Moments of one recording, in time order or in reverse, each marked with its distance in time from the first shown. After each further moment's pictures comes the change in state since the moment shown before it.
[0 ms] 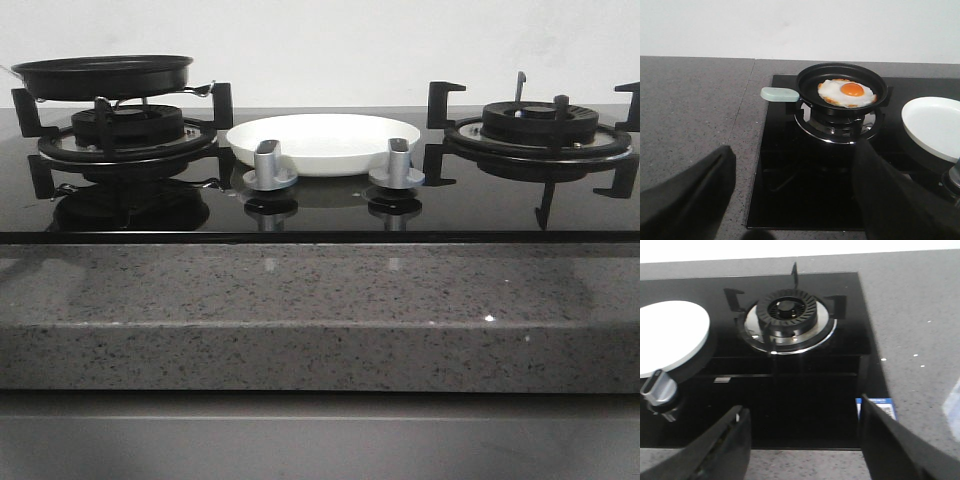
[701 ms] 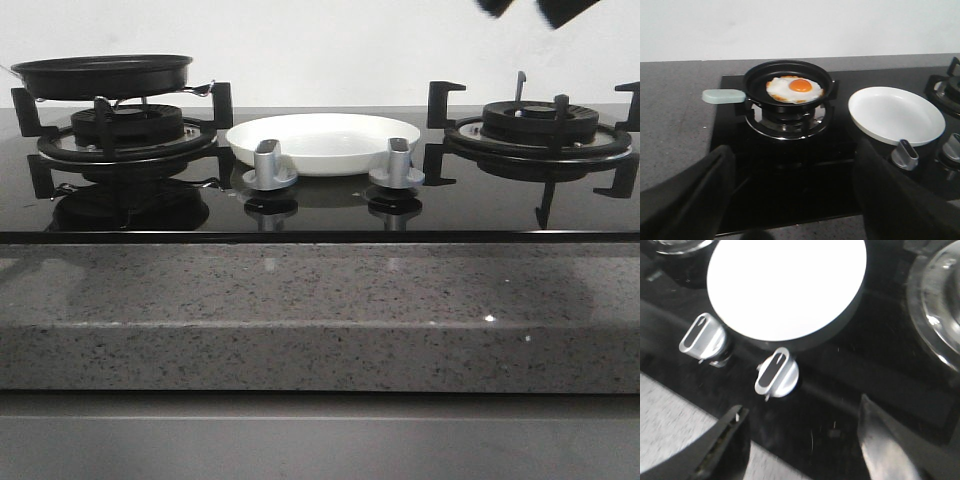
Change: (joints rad) left arm -0.187 0.000 0.000 -0.015 0.001 0.000; right arm 0.242 0.842 -0.563 0.271 0.227 -0.270
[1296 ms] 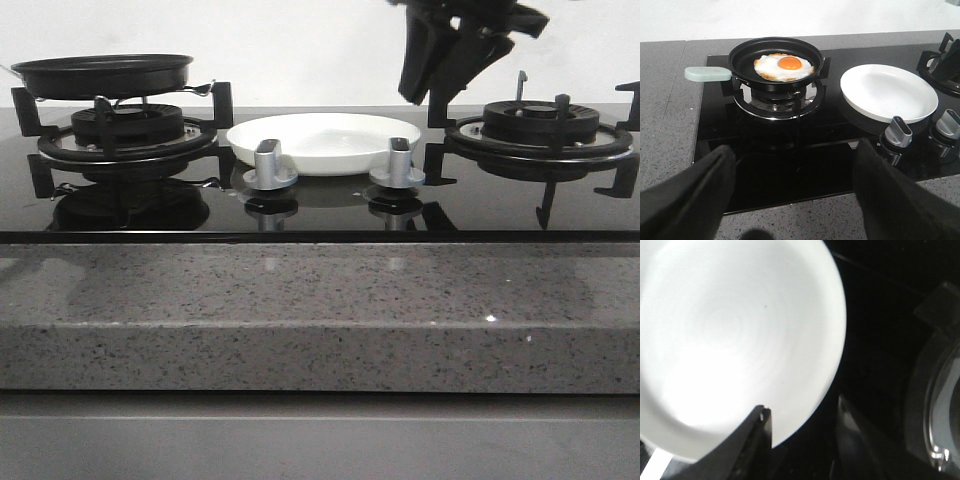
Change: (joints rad) left arm -0.021 0.000 0.037 0.000 0.018 0.000; right arm 0.000 0.594 -0.627 -0.080 0.233 0.000
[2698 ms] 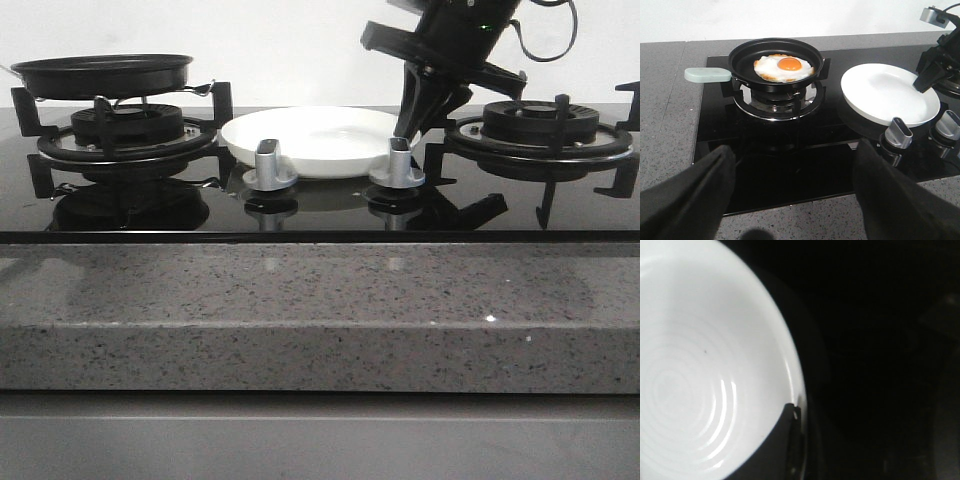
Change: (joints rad) left arm 0.000 0.000 0.000 0.000 -0.003 0.000; right arm -0.019 0.161 -0.128 0.073 0.038 0.201
